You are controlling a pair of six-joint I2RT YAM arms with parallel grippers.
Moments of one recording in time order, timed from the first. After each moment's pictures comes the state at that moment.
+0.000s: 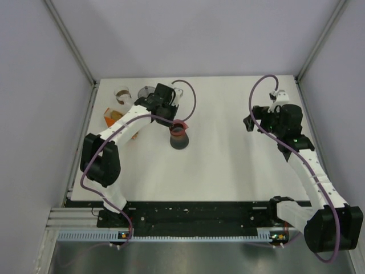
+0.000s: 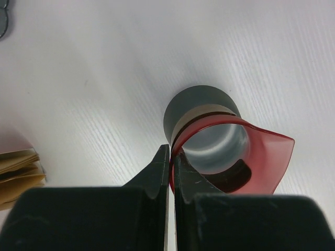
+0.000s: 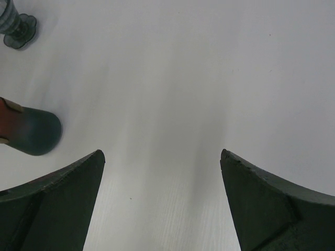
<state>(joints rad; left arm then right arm) -0.45 1.77 1.48 -0.68 0.04 -0.04 0.08 1.04 0.82 -0.20 -0.22 0.15</state>
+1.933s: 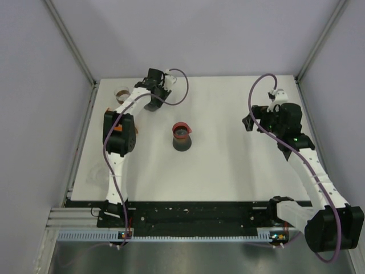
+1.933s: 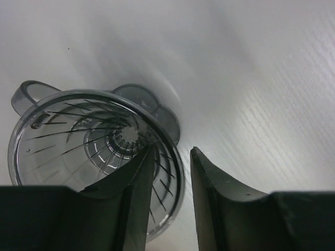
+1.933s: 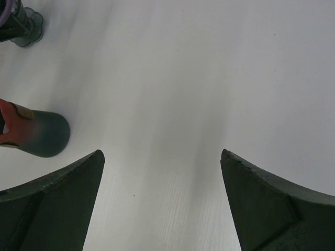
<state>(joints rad) -0.24 2.31 2.01 -0.60 0.01 0.41 0.10 1.05 0.85 -0.23 -0.22 0.14</state>
